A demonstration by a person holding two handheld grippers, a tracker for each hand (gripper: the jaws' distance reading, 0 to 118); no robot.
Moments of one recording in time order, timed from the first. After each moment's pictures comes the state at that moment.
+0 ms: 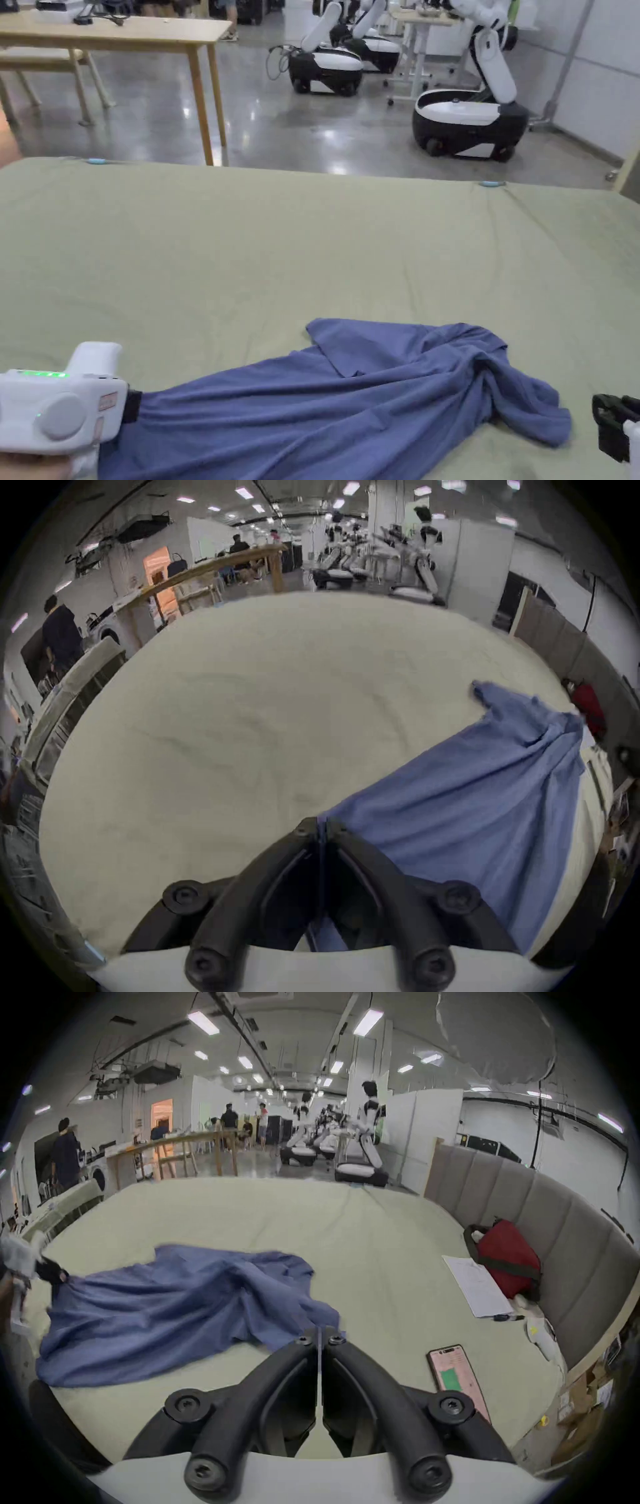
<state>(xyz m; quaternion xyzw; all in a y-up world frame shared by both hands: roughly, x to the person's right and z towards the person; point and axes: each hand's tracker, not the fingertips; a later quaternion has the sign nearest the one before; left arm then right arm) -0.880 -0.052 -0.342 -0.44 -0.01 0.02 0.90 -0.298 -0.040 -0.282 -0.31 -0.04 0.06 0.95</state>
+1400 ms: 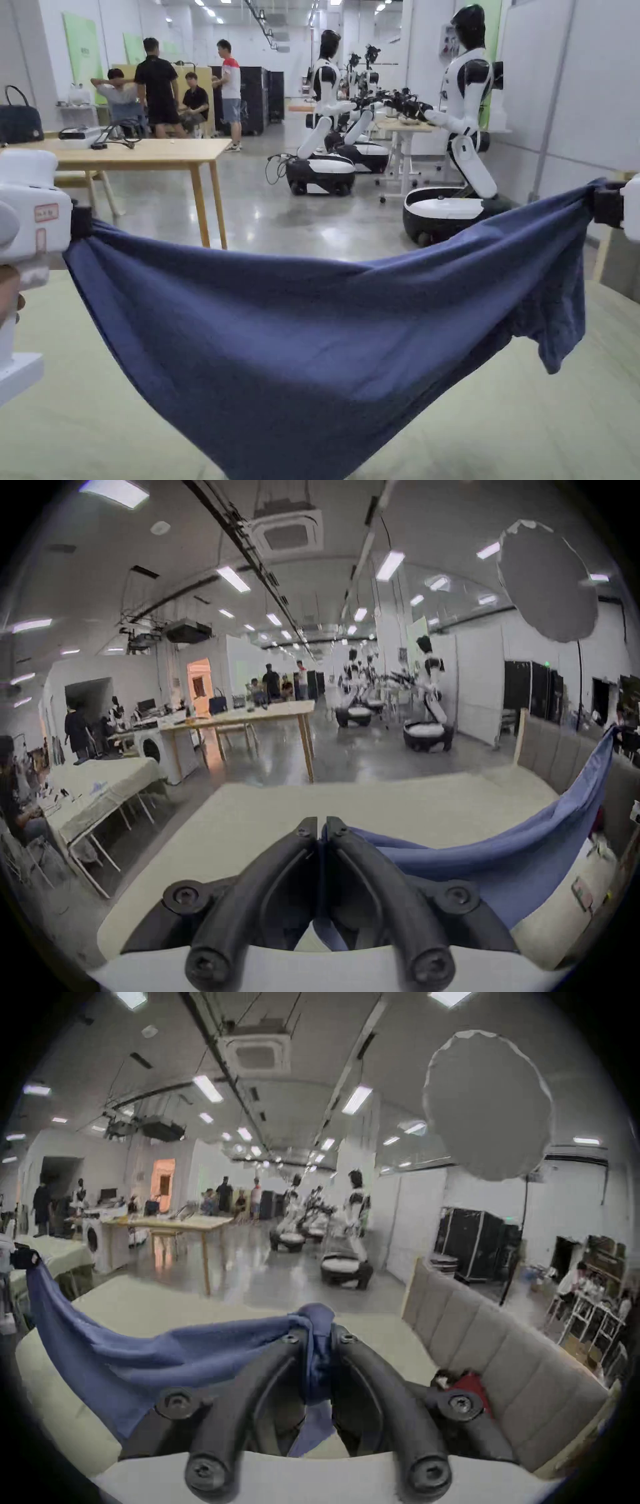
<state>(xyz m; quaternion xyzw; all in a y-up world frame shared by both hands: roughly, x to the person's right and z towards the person) -0.884 0.247 -0.400 -0.13 0.06 -0.02 0.99 -0.266 0.272 -0.403 -0.10 -0.06 0.06 0.99</state>
